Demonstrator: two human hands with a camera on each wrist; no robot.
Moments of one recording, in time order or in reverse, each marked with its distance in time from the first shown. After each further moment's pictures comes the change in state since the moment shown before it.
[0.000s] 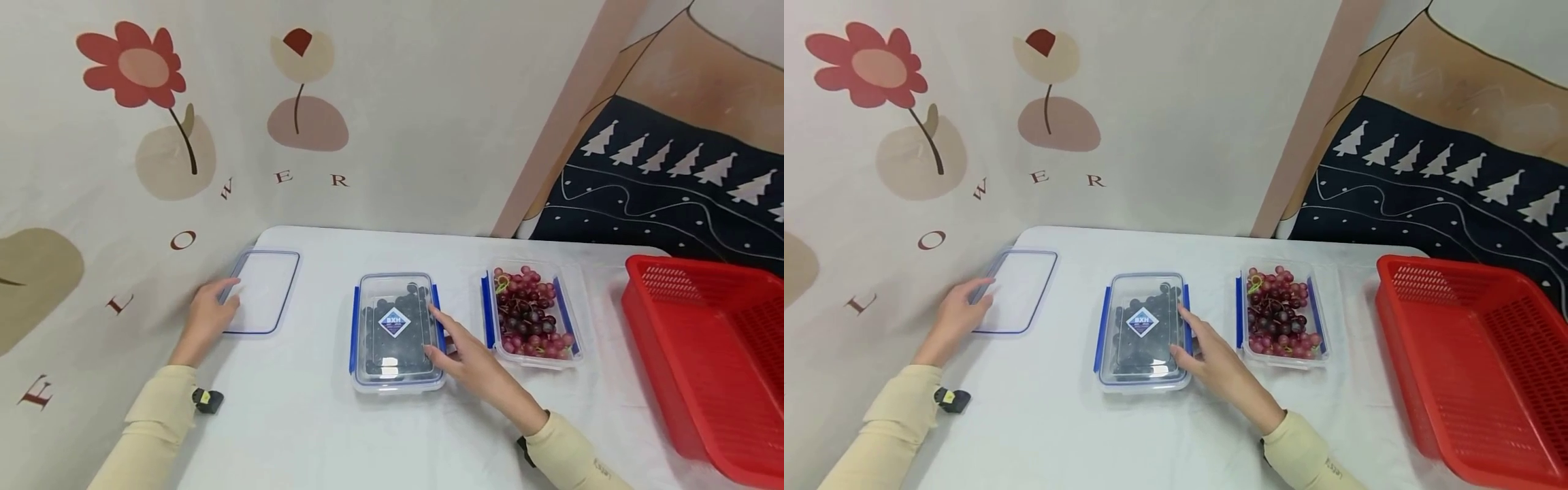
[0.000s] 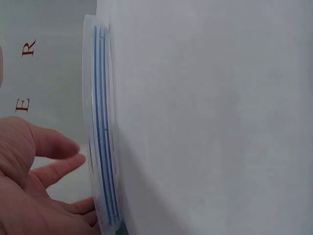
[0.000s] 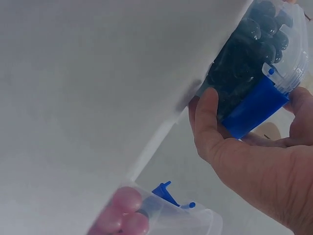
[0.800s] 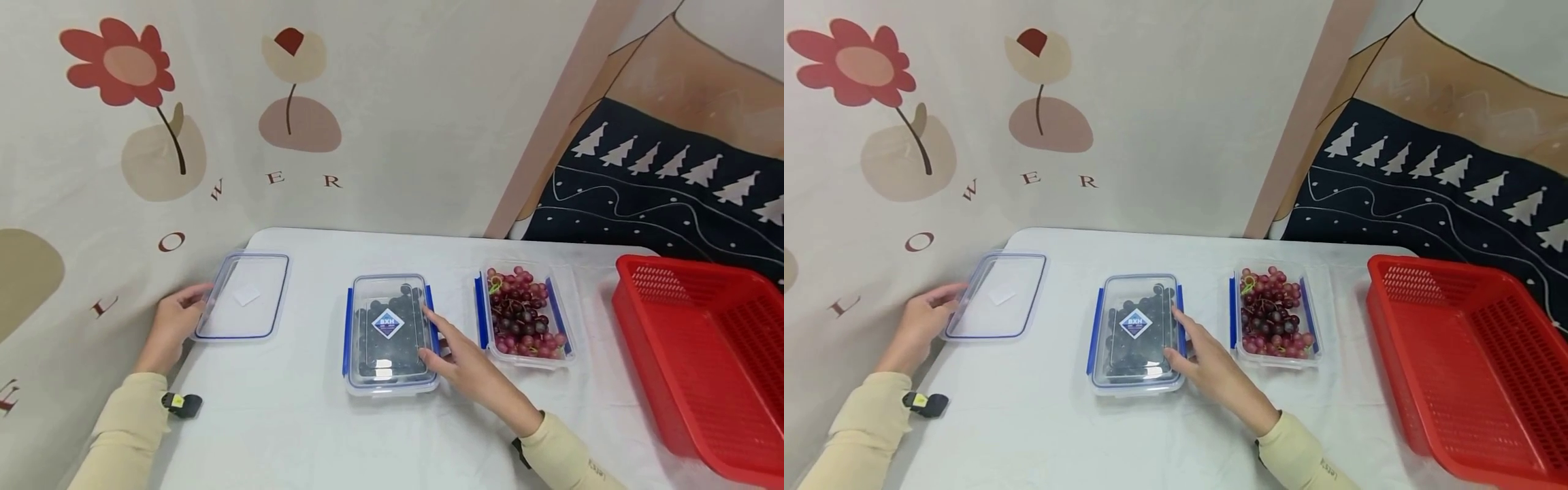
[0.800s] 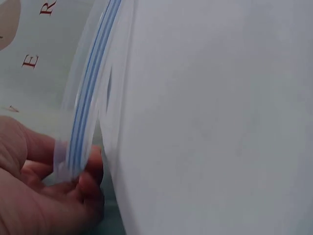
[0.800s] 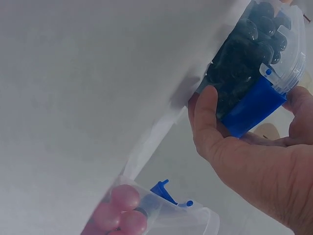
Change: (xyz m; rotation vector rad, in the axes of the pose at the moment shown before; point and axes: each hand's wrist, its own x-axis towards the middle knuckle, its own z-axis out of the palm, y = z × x) left_hand 0.000 -0.029 -0.019 -0.246 -0.027 -0.188; right_hand -0.004 -0.003 0.001 -0.017 0.002 0.009
